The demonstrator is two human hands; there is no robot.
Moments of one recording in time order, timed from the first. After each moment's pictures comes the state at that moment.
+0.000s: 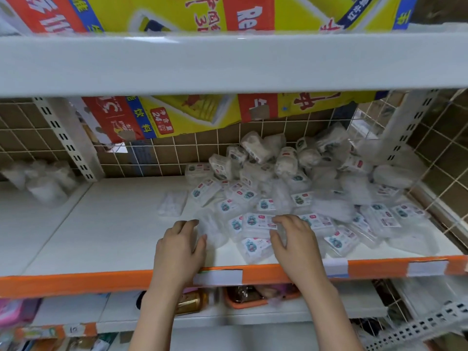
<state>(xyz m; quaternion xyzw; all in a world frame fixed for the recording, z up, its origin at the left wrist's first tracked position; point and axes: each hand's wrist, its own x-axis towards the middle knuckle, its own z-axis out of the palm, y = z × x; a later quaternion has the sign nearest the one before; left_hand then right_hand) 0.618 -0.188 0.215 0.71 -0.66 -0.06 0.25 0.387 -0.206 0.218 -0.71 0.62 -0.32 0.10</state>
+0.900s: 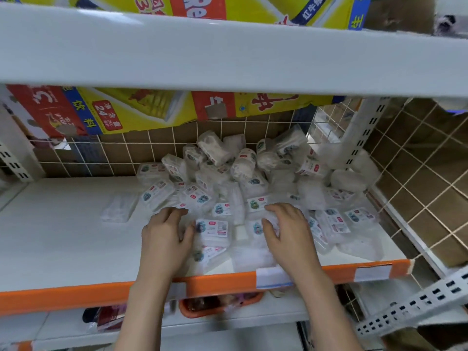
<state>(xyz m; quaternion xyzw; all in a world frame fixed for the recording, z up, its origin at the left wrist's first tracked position) 0.539 -0.231 0.220 0.67 -0.66 -0.02 0.33 0.305 -0.236 0.237 -0.71 0.61 -0.33 0.06</state>
